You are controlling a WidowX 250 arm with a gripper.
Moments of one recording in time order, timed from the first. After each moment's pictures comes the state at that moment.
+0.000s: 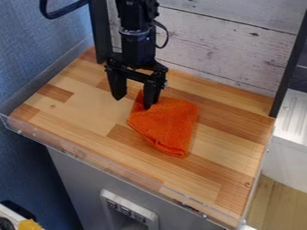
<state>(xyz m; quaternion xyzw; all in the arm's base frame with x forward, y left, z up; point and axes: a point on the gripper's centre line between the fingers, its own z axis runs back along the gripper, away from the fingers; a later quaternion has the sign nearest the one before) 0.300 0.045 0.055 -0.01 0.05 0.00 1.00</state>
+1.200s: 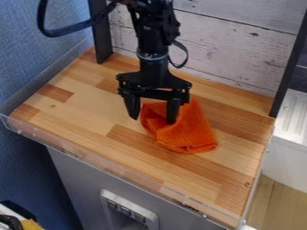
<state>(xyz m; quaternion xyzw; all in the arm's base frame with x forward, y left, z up) 0.293 0.004 0.045 0.00 -0.03 0.14 0.99</state>
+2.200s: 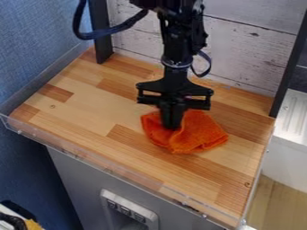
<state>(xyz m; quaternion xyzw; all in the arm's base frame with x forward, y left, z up) 0.300 -0.019 0.034 0.01 0.01 0.19 0.98</state>
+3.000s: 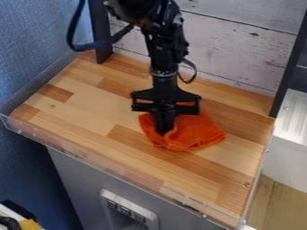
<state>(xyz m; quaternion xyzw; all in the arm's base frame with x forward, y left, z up) 0.303 0.012 0.009 -0.02 0.00 0.16 0.99</state>
